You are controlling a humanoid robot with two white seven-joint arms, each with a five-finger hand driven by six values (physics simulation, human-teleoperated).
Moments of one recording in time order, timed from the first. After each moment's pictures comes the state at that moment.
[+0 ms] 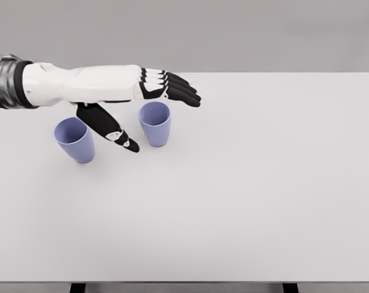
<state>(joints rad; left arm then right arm) -1.17 0.93 -1.16 -1.76 0.46 -0.61 -0.47 -0.02 0.00 0.05 0.14 0.12 -0.13 0.61</state>
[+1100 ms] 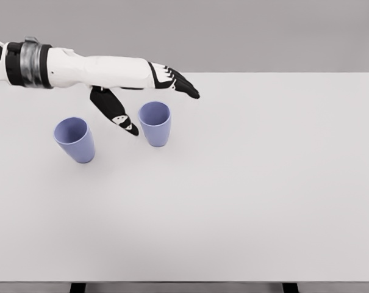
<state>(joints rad) -1.41 0.85 -1.45 -1.54 0.42 -0.61 -0.47 -0.01 0.00 0.04 0.14 0.12 -0.13 0.61</state>
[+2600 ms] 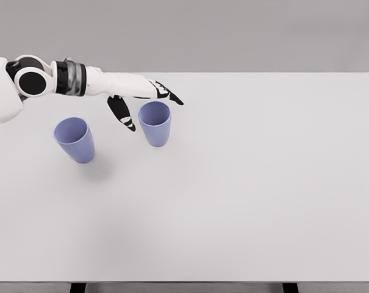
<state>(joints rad) -1.29 0.59 -1.45 -1.08 0.15 -0.61 -0.48 -0.02 0.00 0.04 0.14 0.12 -0.13 0.61</state>
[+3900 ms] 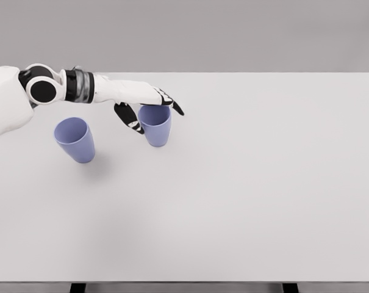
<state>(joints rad) -1.23 0.55 -1.40 -1.04 0.09 -0.61 -0.47 -0.01 0.00 0.04 0.14 0.12 -0.13 0.61</state>
